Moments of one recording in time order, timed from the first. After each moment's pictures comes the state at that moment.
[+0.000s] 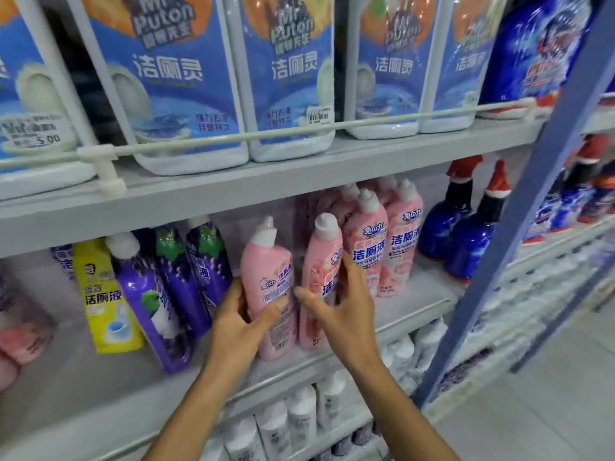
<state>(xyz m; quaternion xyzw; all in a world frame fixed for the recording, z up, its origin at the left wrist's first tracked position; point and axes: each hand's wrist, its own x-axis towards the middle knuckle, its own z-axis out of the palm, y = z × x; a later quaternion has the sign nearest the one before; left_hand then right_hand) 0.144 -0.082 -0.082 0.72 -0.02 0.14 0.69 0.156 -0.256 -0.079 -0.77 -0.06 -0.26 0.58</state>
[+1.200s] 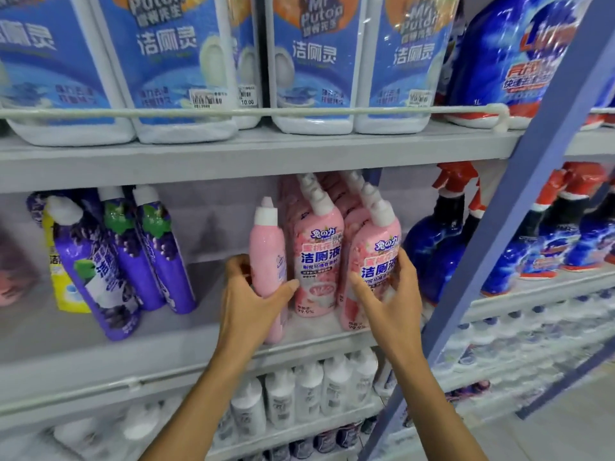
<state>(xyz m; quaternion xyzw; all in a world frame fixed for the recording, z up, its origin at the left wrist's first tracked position) 0.165 -0.211 -0.075 0.77 0.11 0.26 0.57 0.198 -0.429 -0.088 -0.78 -0.06 -0.27 0.56</state>
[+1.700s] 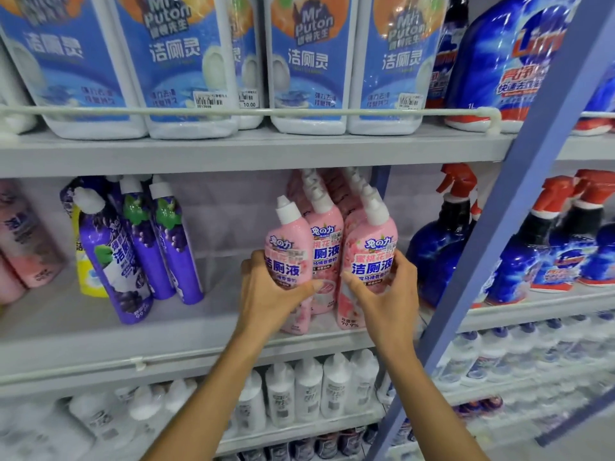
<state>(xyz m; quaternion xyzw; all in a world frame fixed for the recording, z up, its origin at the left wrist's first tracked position) 0.172 -0.235 -0.068 0.83 0.12 0.22 0.50 0.204 -0.431 -0.086 -0.81 -0.04 -0.29 0.52</state>
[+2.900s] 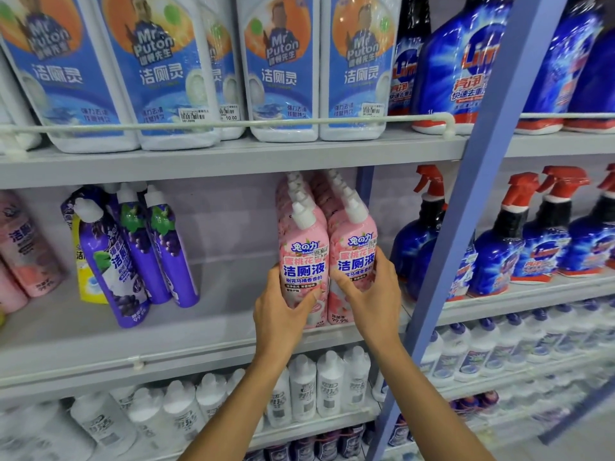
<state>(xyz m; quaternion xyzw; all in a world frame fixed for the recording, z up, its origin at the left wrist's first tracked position) 0.147 -0.290 -0.088 0.80 0.10 0.27 0.52 0.206 -0.442 -0.091 -0.80 -0.07 -0.28 0.52</state>
